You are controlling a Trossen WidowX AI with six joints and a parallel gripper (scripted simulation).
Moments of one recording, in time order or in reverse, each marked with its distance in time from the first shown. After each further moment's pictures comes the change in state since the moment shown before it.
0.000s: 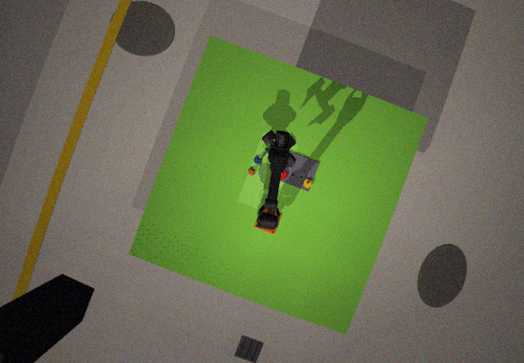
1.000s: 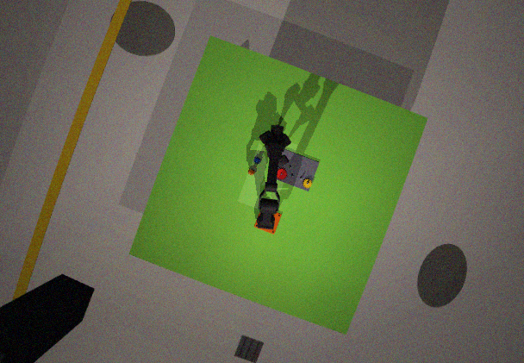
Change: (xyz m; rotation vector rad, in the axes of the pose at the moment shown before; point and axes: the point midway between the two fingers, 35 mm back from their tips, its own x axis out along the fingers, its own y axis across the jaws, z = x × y) arm 0.054 -0.005 -0.040 0.119 0.233 -0.207
